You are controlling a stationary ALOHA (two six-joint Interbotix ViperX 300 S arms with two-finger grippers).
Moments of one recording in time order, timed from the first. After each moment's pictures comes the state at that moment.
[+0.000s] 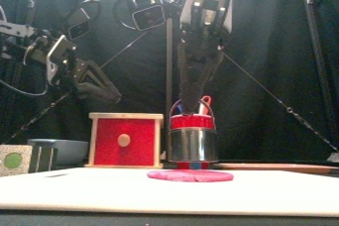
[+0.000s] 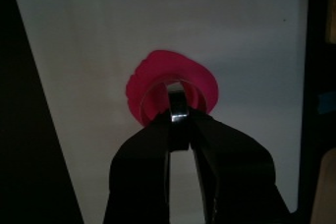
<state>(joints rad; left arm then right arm) -0.20 -0.19 1.13 -0.82 -0.76 0.50 0.17 0.22 0.17 -0.13 0.82 0.36</state>
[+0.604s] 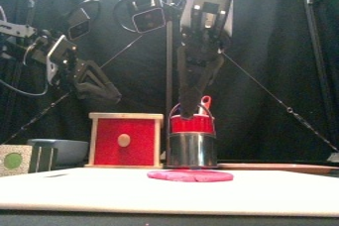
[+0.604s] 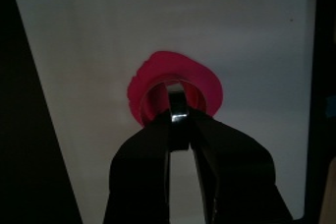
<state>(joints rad) -0.20 -0.19 1.13 -0.82 -0.76 0.50 0.17 0.23 0.20 -0.13 0.79 0.35</state>
